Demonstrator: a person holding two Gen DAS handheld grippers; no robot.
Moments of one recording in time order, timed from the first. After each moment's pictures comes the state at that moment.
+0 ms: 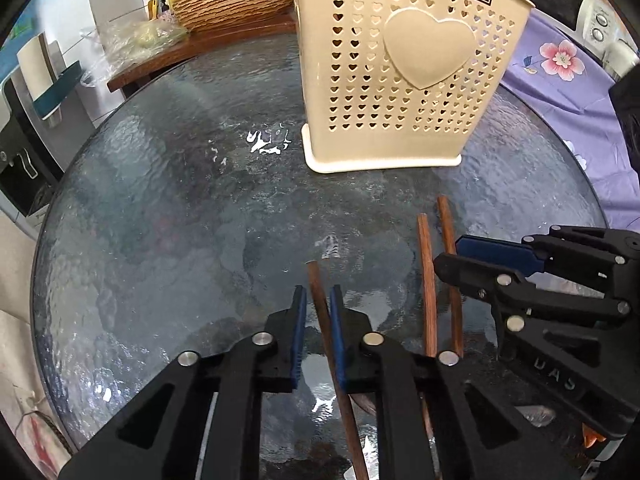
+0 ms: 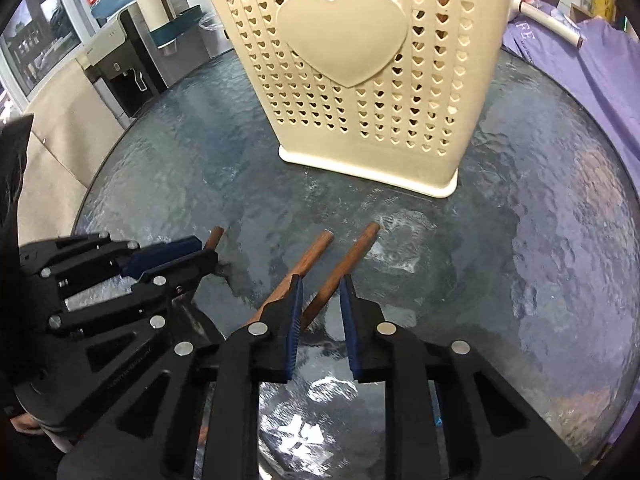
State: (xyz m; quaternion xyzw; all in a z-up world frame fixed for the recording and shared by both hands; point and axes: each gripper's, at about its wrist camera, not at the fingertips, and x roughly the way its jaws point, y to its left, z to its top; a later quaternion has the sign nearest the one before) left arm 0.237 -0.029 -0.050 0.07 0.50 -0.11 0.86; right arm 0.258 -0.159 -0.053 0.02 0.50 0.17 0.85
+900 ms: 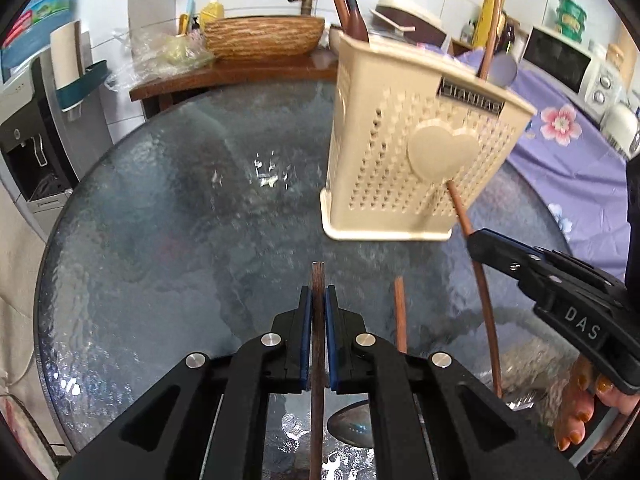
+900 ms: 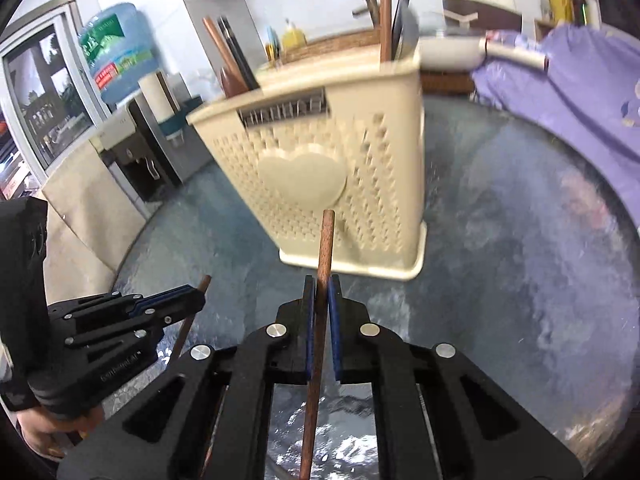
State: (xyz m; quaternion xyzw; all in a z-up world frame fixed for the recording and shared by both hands) left arm 0.238 -0.004 -0.010 -0.01 0.43 -0.11 0.90; right arm 0.253 -0.197 -0.007 0.10 0.37 0.17 0.91
